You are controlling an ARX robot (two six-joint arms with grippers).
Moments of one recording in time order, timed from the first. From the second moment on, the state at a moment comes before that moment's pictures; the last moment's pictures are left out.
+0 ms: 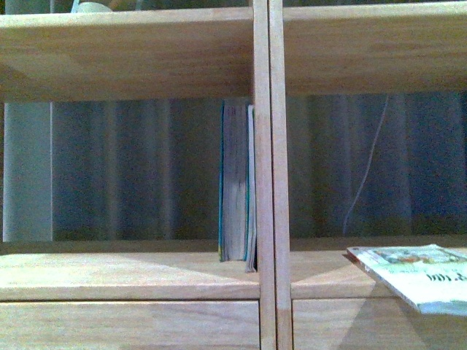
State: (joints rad) left arm 0.00 0.00 0.01 -0.01 0.00 0.00; right arm 0.00 0.00 0.01 0.00 0.00 0.00
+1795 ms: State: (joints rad) left arm 0.00 0.00 0.01 -0.01 0.00 0.00; right arm -0.13 1.47 0.90 0.17 -0.33 1.41
